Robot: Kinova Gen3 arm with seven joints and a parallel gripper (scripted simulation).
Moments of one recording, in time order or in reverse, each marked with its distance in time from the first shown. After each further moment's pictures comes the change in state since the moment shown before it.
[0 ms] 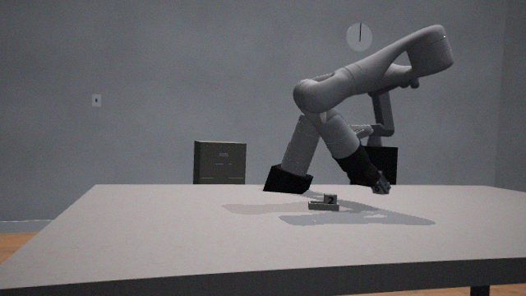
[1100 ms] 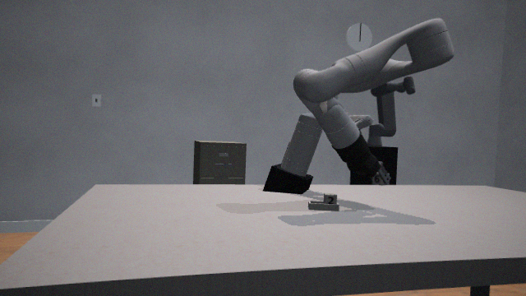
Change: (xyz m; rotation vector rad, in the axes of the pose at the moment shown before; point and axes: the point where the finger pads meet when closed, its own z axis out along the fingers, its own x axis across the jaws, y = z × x) arm -0.002 -0.017 -0.017 0.002 -0.005 0.005
